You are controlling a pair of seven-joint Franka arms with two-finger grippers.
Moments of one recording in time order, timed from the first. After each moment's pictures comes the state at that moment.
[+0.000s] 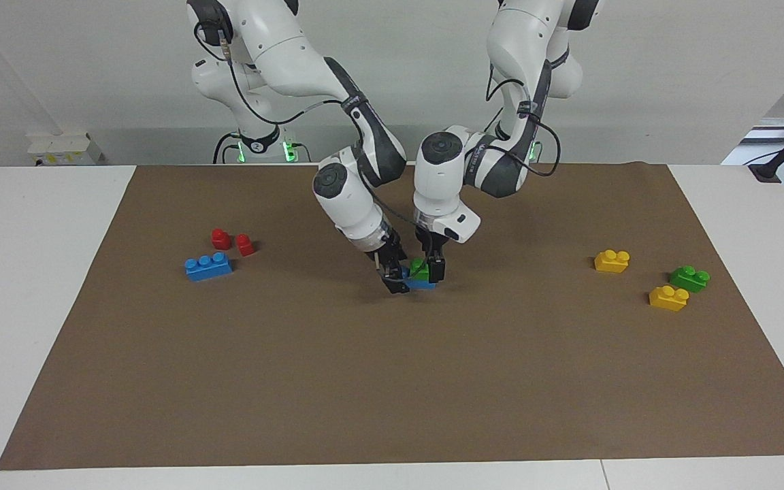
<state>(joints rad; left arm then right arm) -0.54 0.30 -0.11 -1.91 0.11 2.26 -2.30 0.49 0.43 0.09 -1.90 0.53 2.54 1.73</state>
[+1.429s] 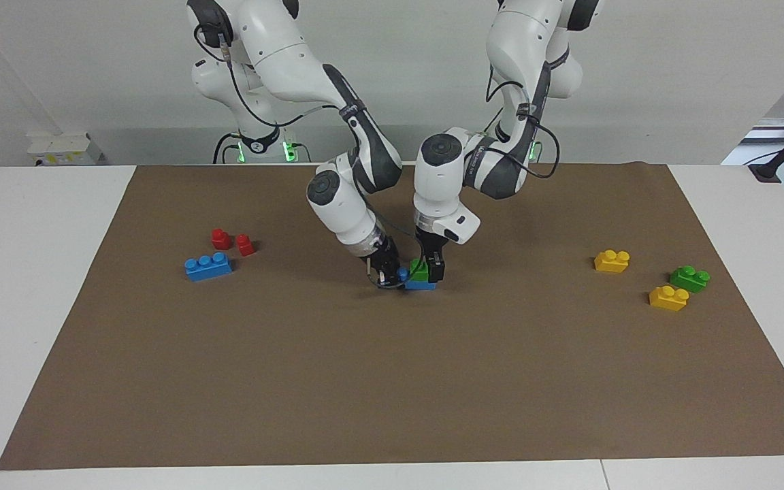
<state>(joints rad) -0.54 0.30 -0.11 -1.92 0.12 2.28 -2.30 0.49 0.43 0.08 -1.94 0.59 2.58 1.73</state>
